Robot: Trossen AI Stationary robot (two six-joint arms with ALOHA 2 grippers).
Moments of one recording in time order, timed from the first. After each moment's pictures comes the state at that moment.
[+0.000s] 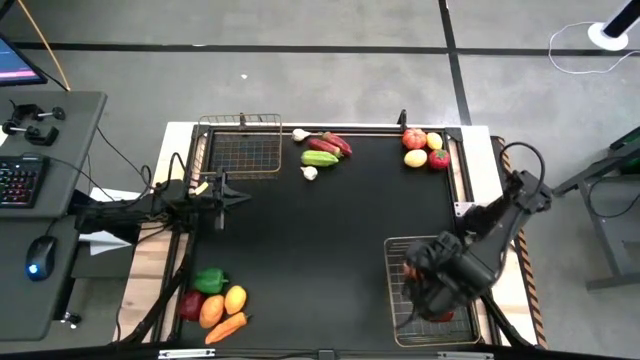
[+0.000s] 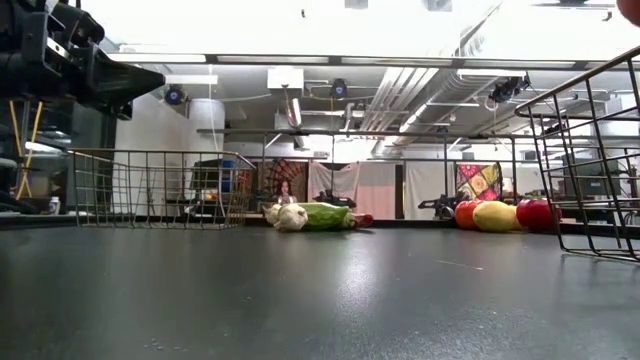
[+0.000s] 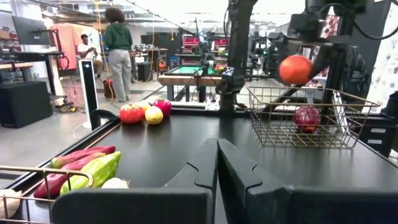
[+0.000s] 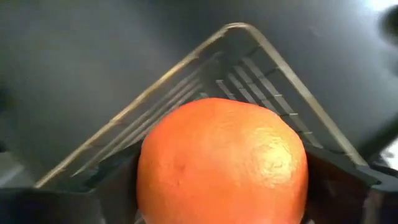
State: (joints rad) left arm 0.08 0.00 0.01 0.04 -0.04 0.00; right arm 0.81 1.61 1.56 -1.51 0.33 1.44
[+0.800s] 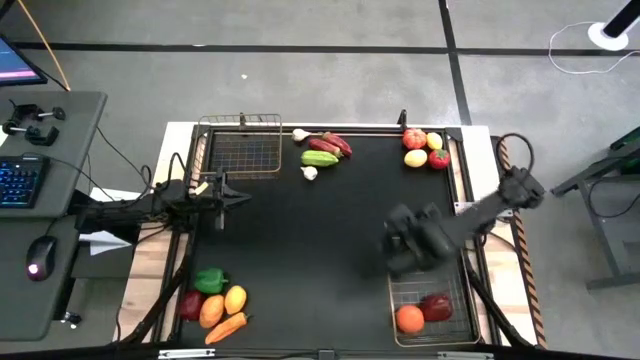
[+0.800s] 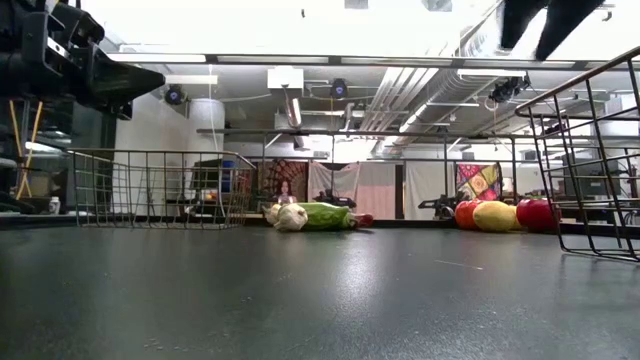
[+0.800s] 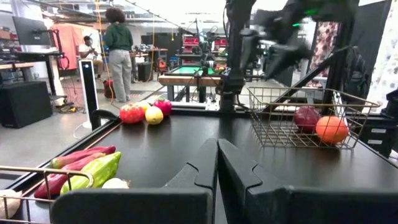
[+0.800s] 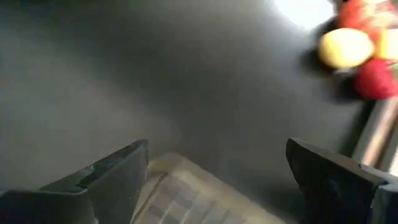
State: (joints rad) left arm 0.08 0.00 0.01 0.04 -0.04 0.00; right arm 0.49 1.63 1.51 -1.57 0.51 1.41
